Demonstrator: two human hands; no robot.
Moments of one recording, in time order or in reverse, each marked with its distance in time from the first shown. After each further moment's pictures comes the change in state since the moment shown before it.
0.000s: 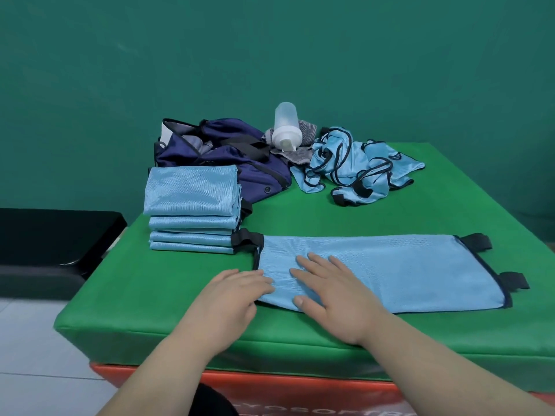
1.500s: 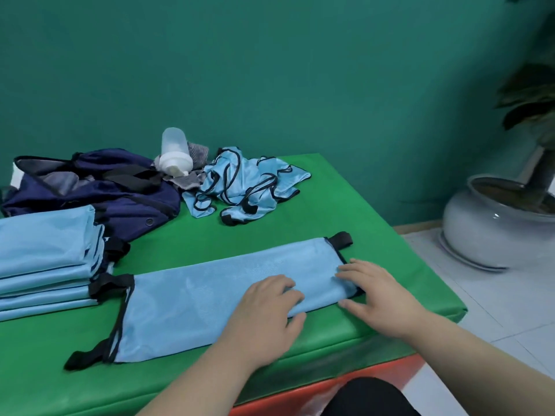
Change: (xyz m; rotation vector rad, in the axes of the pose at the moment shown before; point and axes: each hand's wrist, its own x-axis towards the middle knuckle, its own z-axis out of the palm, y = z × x) left_hand 0.132 0.193 0.075 -0.098 -0.080 0.150; right_hand -0.170 0.198 -0.047 0.073 0.278 0.347
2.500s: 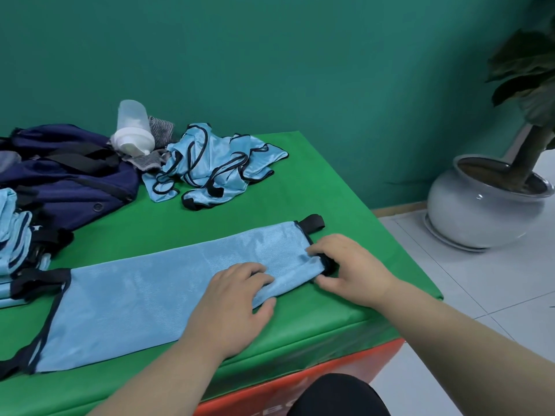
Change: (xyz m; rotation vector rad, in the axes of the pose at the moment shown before) left_hand 0.021 0.005 0.033 -0.055 -0.002 -0.154; right_hand 0.030 0.041 -0.003 0.119 0.093 -0.195
